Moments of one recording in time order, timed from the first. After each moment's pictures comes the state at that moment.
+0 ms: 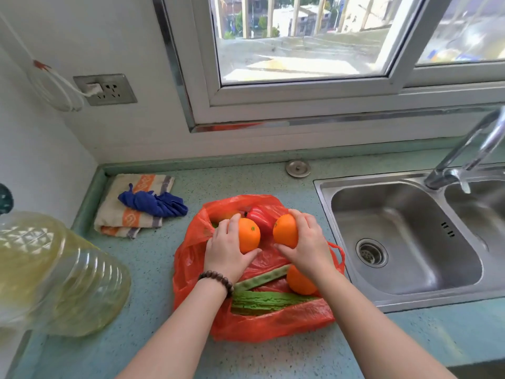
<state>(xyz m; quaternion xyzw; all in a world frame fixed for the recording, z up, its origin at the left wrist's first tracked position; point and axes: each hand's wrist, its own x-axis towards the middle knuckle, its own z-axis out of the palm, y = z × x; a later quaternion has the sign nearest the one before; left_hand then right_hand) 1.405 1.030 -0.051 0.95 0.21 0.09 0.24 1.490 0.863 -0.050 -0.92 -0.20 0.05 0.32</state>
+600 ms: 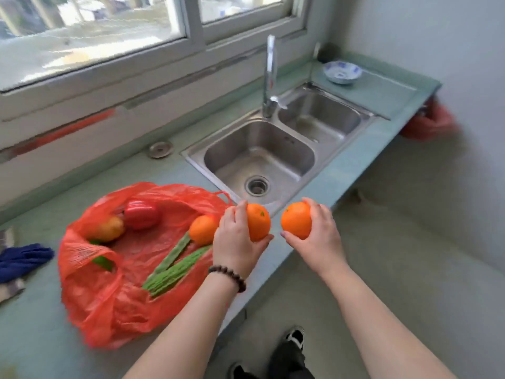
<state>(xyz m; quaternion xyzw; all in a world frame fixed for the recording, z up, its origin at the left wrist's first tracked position) 1.361 0.847 -0.040 0.93 -0.12 0.03 0.33 1.319 0.679 -0.034 -0.92 0.15 -0.11 0.34</state>
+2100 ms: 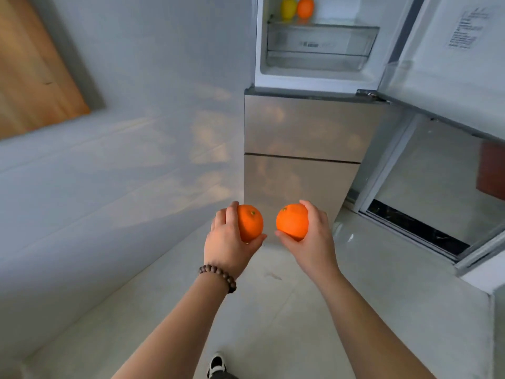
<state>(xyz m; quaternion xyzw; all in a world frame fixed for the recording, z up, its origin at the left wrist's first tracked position) 0.866 -0.008 0.010 0.56 -0.75 -0.21 0.29 0.706 0.047 0.007 -0.51 0.74 -0.43 0.11</state>
